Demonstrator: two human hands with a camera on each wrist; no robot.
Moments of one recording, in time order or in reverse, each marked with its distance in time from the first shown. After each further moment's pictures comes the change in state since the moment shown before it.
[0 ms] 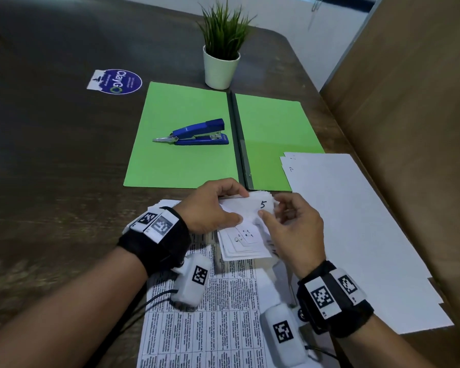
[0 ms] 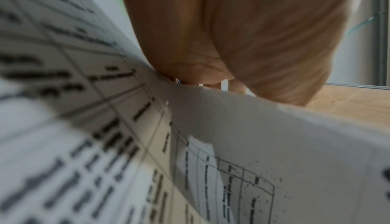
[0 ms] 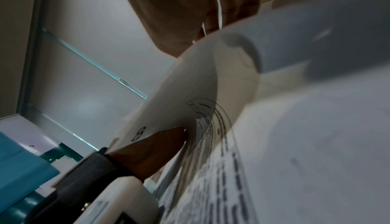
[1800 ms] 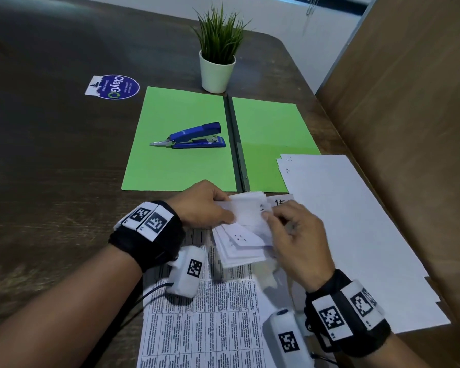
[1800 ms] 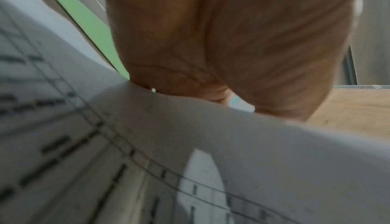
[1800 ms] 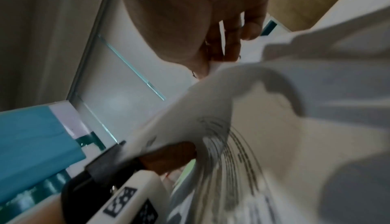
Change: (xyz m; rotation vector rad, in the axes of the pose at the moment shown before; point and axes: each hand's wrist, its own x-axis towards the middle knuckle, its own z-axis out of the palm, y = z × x) left_hand 0.006 0.016 -0.012 0.220 -0.088 -0.233; right_hand -0.013 -0.021 -0.023 -0.175 -0.146 -0.205
